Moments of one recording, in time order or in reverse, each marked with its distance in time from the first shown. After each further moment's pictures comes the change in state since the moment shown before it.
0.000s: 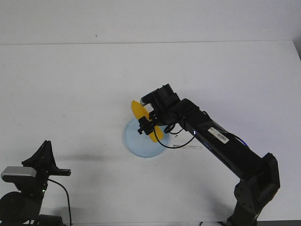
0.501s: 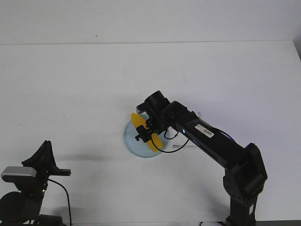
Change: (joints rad) left arm 0.000 0.000 0.000 0.000 0.000 0.000; right arm 0.028 0.109 0.000 -0.068 0.001 0.033
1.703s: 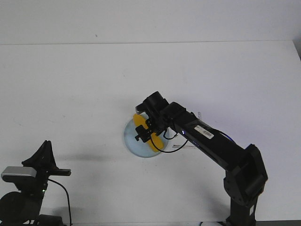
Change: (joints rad) left arm 0.000 0.000 0.000 0.000 0.000 0.000; right arm 0.013 -0.016 0.000 0.010 0.085 0.001
